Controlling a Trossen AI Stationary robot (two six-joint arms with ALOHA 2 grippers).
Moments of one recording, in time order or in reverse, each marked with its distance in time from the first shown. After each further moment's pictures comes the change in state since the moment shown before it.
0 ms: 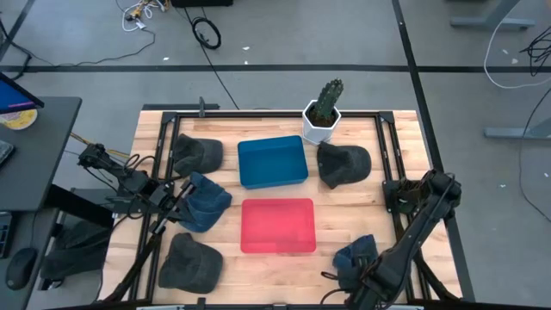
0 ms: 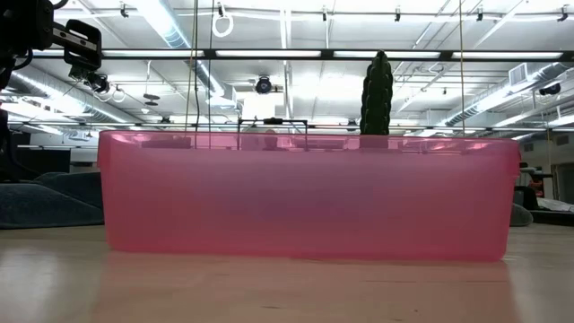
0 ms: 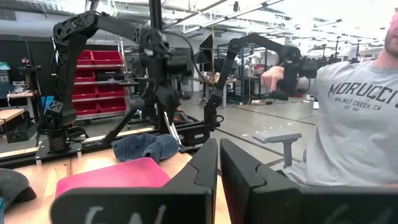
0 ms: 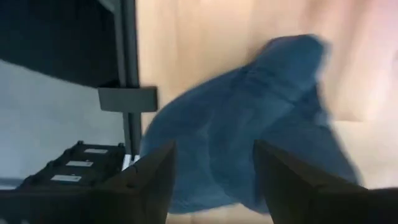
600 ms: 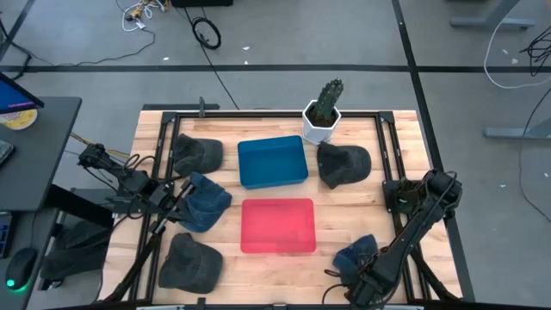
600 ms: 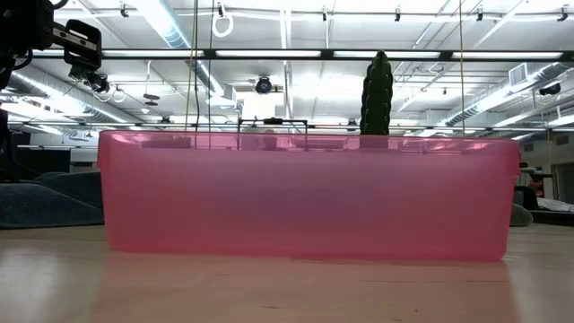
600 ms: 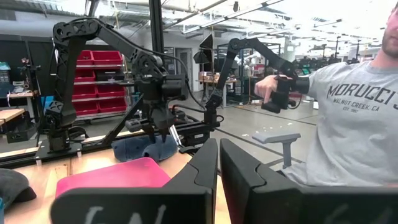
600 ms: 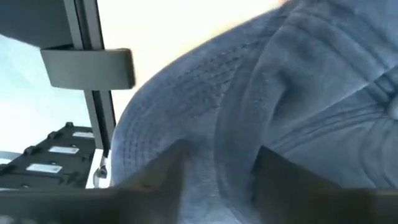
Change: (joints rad) left arm 0.000 0.000 0.000 0.000 0.000 0.000; right arm 0.008 -0.004 -0.251 0.182 -0.100 -0.004
